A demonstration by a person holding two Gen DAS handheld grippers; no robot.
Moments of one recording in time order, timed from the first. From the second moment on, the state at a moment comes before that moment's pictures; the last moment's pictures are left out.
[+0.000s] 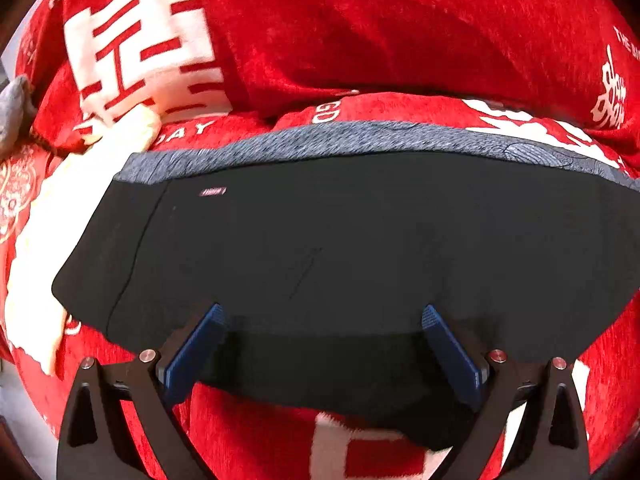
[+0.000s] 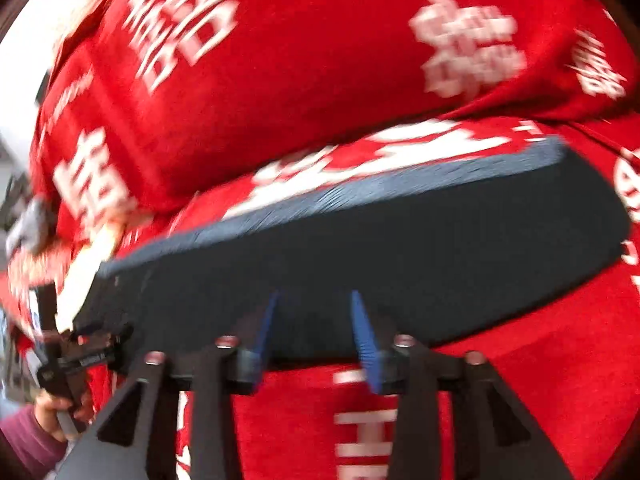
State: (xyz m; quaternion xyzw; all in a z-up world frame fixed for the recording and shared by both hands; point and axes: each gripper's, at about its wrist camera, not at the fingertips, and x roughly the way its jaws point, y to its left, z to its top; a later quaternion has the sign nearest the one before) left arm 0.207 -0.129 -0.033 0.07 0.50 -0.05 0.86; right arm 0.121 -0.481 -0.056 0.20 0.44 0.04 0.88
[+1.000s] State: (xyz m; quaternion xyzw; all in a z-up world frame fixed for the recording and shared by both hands) left arm 0.106 -0.001 -0.026 -0.03 0.52 -0.04 0.85; right arm 0.051 -0.338 -0.017 0.17 0.50 0.07 0.85
